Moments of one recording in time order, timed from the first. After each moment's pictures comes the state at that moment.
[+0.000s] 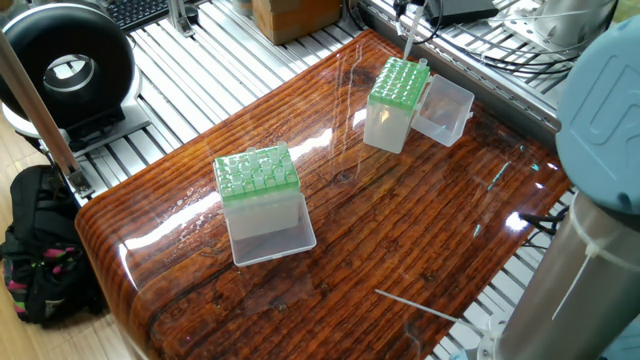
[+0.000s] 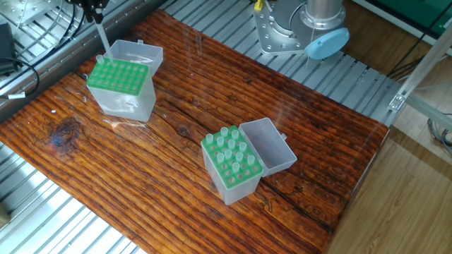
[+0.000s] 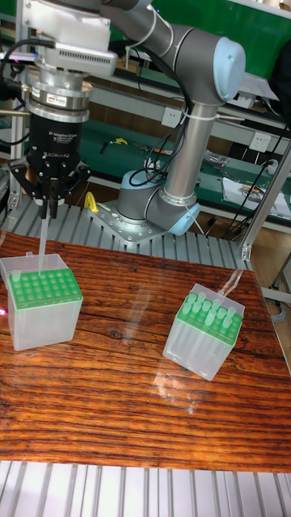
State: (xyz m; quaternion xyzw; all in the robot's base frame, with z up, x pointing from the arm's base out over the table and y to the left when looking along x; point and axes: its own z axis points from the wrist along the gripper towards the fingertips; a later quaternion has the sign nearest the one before) arm 0.521 -0.186 0.281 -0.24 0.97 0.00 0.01
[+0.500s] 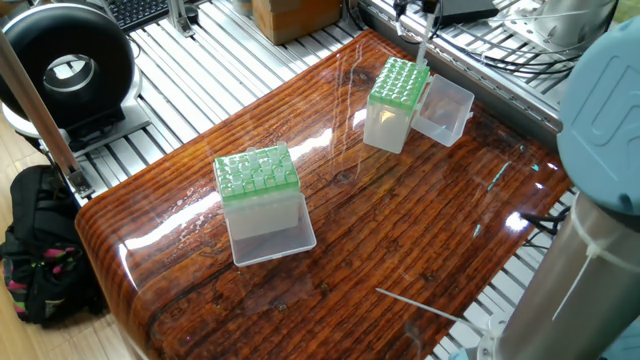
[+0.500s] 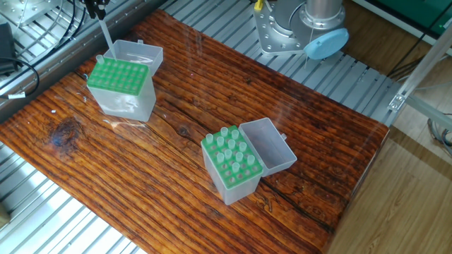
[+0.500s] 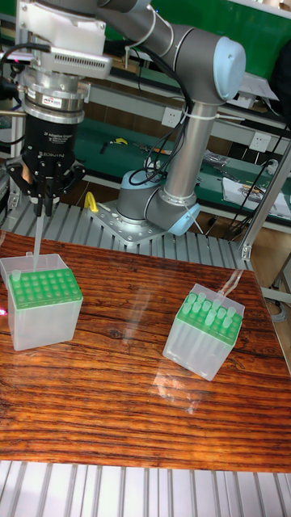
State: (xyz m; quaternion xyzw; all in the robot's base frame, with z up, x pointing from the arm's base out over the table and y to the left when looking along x) arm 0.513 -0.194 0.277 -0.24 0.97 -0.01 0.00
